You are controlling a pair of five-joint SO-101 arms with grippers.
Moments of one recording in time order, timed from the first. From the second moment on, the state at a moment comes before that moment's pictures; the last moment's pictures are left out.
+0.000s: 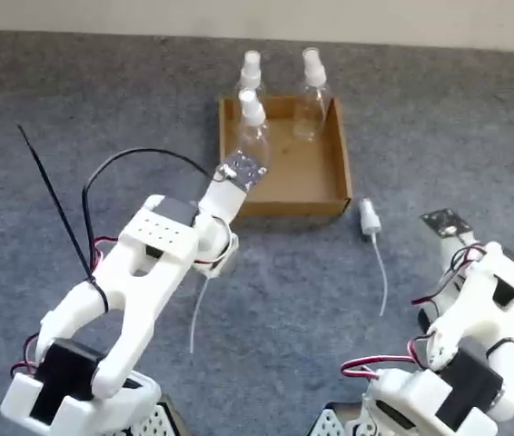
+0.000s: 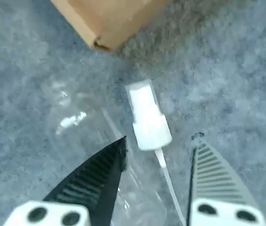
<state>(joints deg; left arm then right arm) 15.5 -10.9 37.7 56.1 -9.2 36.1 -9.5 41.9 63.5 60.2</state>
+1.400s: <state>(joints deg) 21.1 1.5 34.9 54.0 -8.9 44.0 -9.1 32.6 63.6 55.0</state>
